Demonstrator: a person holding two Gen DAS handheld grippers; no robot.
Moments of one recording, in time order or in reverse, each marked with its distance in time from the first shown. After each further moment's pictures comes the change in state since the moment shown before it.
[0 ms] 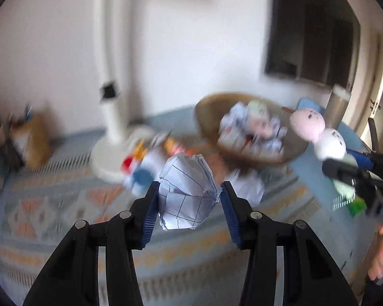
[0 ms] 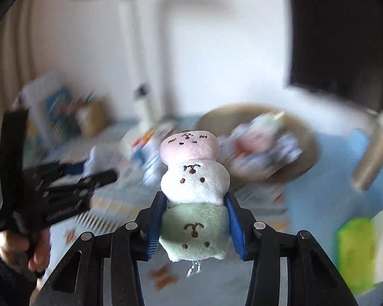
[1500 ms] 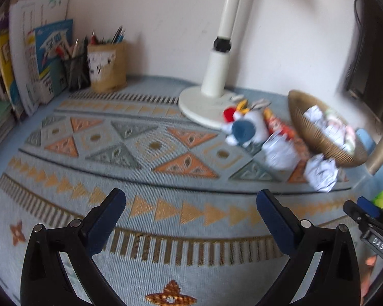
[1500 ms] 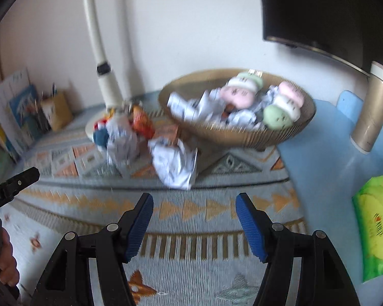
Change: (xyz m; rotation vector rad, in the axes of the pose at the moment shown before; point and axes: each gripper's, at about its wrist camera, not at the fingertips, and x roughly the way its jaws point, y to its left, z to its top) left arm -0.011 0.104 -0.105 -0.361 0.048 0.243; right arm 0.068 0.003 -0.061 0.065 0.097 -0.077
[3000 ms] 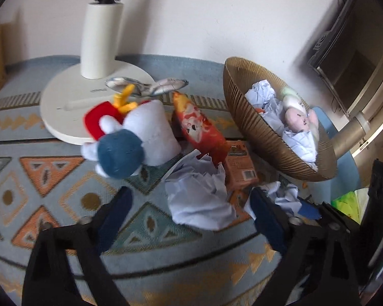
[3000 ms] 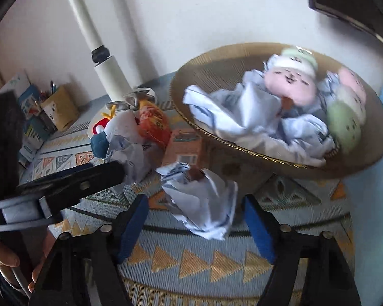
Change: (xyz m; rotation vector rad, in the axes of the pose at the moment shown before) left arm 0.109 -0.097 0.057 0.094 0.242 -0.392; right arm 0.079 0.010 0.045 0.026 0.123 0.154
